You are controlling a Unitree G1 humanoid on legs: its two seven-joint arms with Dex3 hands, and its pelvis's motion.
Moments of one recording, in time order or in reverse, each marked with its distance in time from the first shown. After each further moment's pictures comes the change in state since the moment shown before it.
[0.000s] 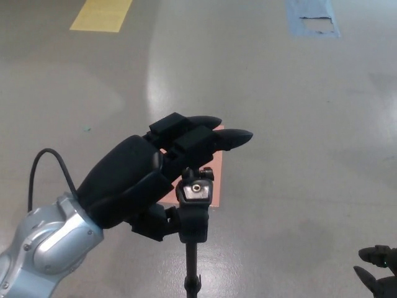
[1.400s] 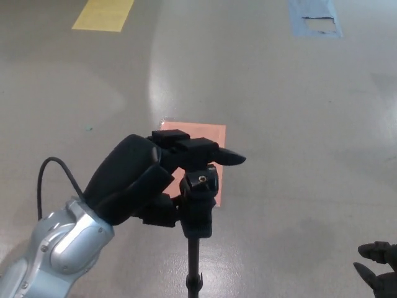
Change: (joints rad) left_arm -0.008 -0.105 0.023 0.123 0.076 -0.028 0.147; right_arm -0.013 -0.003 -0.002 0.000 0.000 0.001 0.009
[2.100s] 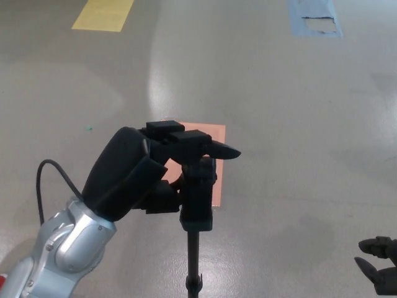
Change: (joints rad) left_arm -0.020 -0.036 0.018 0.068 0.003 -0.086 0.113; right_arm -0.021 -0.005 -0.013 0.001 0.000 0.012 0.007
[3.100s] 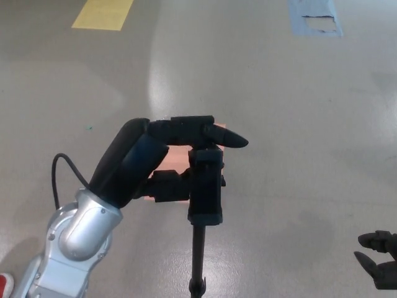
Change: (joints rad) left_arm -0.004 -0.065 -0.005 -0.104 -0.241 0.225 -0.170; right_arm -0.015 -0.001 0.001 0.000 -0.001 0.001 0.000
